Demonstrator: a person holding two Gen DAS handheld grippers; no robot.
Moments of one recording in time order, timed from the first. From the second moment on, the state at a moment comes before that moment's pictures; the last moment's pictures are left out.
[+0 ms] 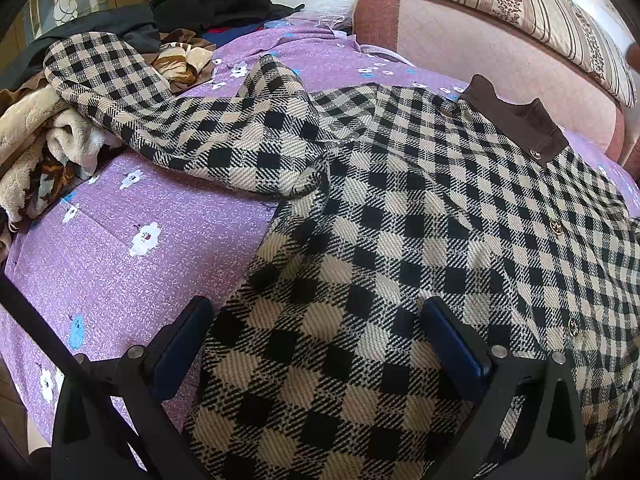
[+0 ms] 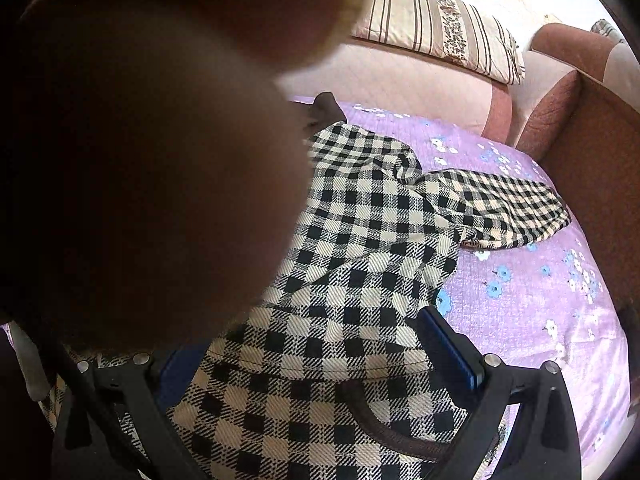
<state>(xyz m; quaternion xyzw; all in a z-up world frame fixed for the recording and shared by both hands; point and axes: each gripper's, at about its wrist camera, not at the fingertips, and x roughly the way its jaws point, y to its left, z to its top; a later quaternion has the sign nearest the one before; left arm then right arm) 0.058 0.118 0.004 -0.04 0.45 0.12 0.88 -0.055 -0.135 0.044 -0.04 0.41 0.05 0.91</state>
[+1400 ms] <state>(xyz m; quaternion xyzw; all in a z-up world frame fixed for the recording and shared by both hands) 0.059 0.117 0.004 -0.04 0.45 0.13 0.88 -0.017 -0.155 -0.010 -0.05 0.43 0.01 0.90</state>
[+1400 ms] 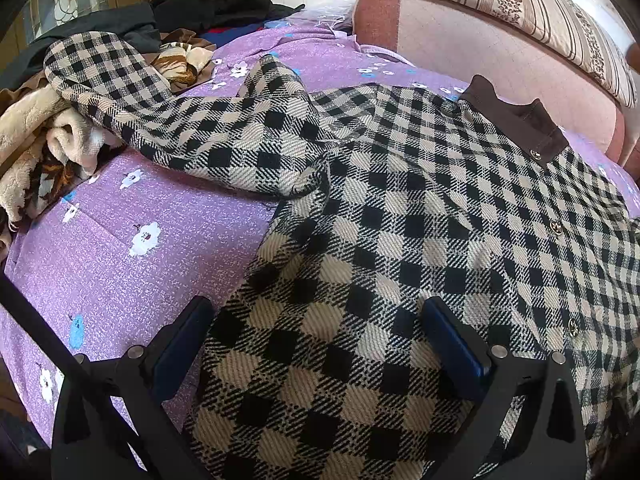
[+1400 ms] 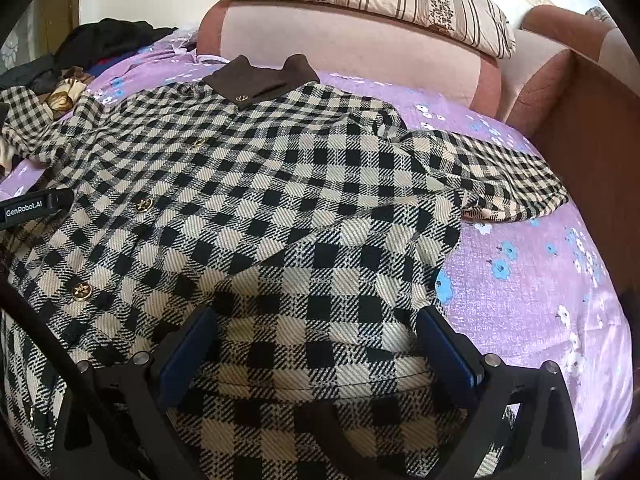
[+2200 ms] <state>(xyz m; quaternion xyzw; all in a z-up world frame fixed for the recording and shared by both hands) 0.051 0.115 0.003 -0.04 0.44 0.13 0.88 0.058 -0.451 0.024 0.19 0.40 -0.16 0.88</state>
